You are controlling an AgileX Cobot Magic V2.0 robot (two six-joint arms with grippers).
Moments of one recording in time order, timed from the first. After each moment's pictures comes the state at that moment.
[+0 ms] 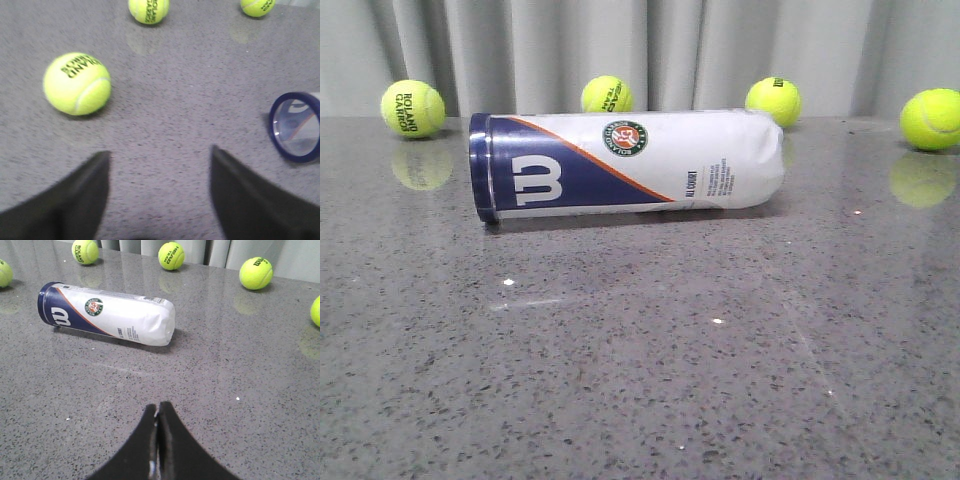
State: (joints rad) left arm 0.03 0.68 -0.56 -0.34 0.49 0.18; right arm 0.58 0.16 -0.45 -0.08 0.64 0.18
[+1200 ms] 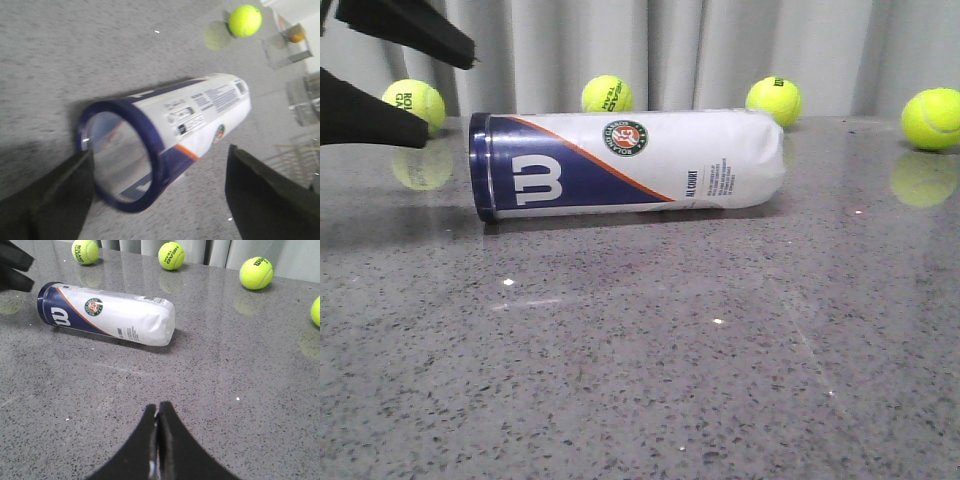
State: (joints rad) left arm -0.04 1.46 -0.88 -1.33 0.92 0.86; right arm 0.58 0.16 -0.45 -0.08 0.64 0.18
